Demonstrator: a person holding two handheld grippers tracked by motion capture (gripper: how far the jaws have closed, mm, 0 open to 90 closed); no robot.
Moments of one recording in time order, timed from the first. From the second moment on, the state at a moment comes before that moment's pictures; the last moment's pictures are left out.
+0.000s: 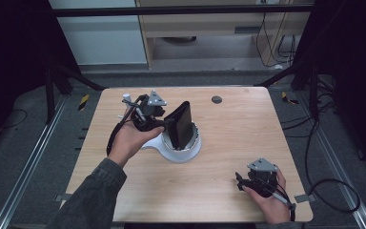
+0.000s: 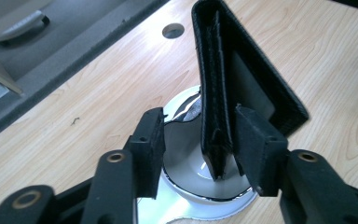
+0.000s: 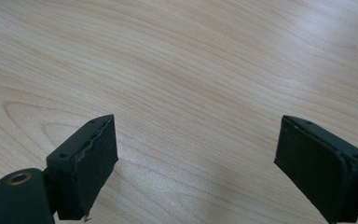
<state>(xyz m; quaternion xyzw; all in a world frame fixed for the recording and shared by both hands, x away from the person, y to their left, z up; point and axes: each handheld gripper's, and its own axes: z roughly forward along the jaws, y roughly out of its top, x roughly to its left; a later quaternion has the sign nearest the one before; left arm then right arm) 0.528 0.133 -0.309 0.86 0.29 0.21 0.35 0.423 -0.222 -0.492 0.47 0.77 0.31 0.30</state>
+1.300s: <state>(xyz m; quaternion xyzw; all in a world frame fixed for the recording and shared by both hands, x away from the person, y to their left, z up) 0.462 0.143 -0.385 0.89 0.28 0.15 0.34 0.423 -0.221 -0.492 0.47 0.77 0.30 0.30</state>
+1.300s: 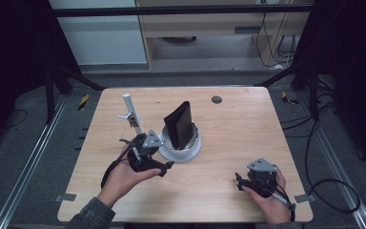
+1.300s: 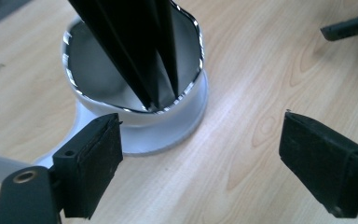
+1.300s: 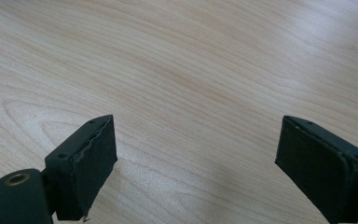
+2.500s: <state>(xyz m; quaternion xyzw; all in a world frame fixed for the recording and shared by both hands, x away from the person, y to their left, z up) 0.453 0.247 -0.509 0.83 0.40 0.18 0.34 0.440 -0.222 -0.511 0.49 0.78 0.32 0.21</state>
